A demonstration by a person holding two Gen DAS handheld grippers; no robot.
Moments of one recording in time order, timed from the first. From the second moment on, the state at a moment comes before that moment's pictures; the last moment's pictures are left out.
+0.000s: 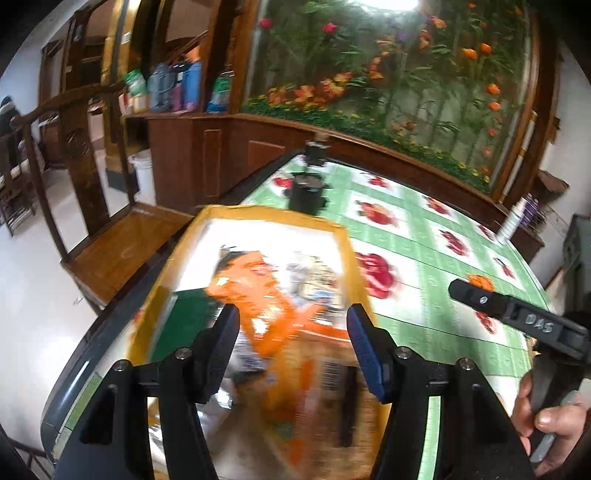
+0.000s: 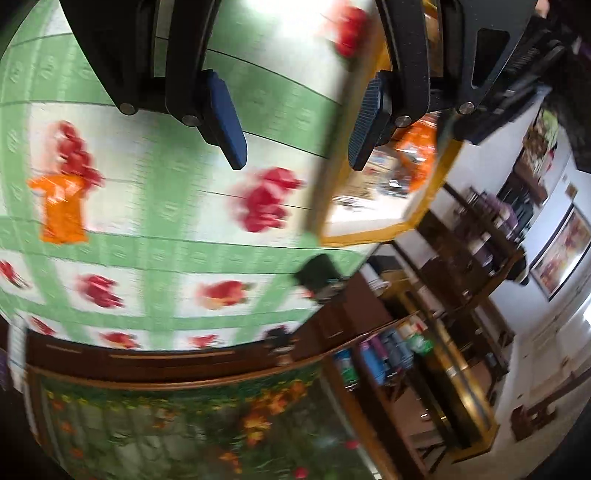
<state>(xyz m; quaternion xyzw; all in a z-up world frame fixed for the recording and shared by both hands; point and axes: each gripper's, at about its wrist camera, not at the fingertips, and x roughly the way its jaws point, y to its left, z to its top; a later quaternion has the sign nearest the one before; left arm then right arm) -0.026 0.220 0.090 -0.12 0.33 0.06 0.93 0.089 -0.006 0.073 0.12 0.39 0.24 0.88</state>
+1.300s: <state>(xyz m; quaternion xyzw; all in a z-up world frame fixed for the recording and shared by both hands) 0.038 0.048 0.033 -0.01 0.40 -0.09 0.91 0.020 -0.244 0.036 0.13 0.41 -0.09 0.90</state>
